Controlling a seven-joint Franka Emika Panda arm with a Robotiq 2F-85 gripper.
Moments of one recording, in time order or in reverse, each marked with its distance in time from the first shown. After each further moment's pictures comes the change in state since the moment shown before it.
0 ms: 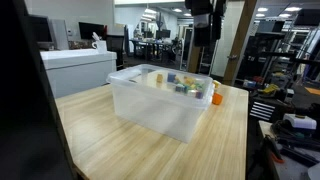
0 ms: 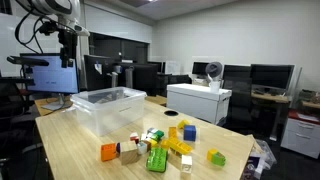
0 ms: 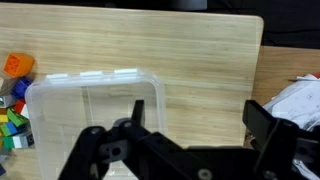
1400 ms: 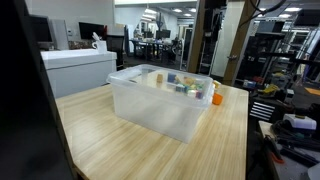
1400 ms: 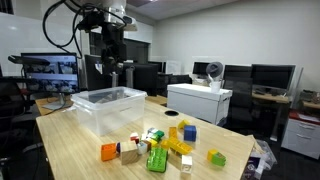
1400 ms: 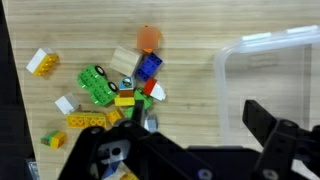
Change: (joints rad) arm -0.213 0.005 -0.445 -0.044 -0.208 0.140 -0.498
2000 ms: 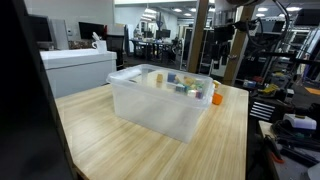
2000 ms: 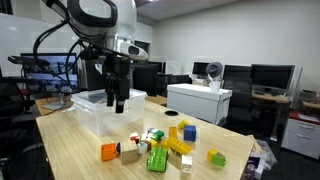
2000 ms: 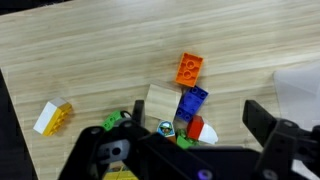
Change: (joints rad) arm -0.099 0.092 -0.129 -0.171 -0.008 0.224 -0.031
